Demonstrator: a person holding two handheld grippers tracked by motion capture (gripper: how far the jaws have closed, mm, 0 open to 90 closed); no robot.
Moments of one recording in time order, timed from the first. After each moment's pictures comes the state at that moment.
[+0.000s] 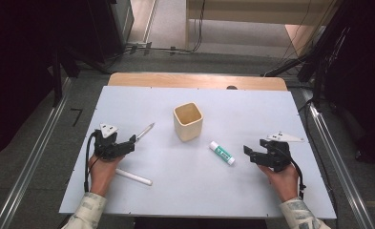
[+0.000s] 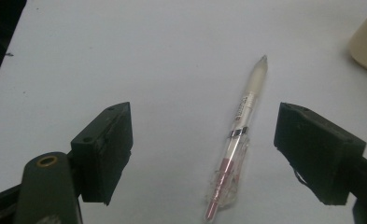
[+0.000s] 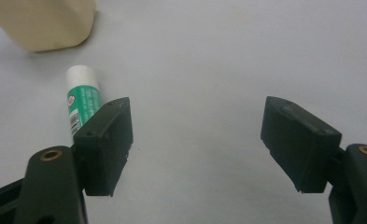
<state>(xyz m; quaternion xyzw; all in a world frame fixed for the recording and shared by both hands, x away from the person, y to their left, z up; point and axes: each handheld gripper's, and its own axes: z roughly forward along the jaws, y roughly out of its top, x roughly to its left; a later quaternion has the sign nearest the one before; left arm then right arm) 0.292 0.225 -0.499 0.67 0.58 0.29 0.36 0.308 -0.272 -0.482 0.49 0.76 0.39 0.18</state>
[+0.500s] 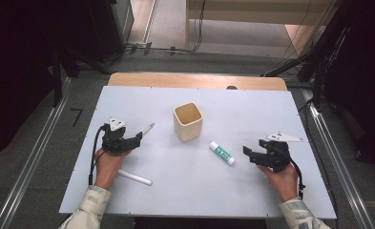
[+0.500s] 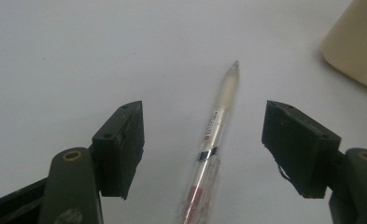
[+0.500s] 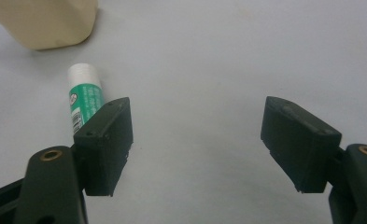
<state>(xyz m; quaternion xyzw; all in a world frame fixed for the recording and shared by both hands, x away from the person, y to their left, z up) 0.312 0.211 -0.496 0.70 0.56 0.26 0.36 0.309 -0.271 -0.483 0.49 0.76 0.39 0.18</state>
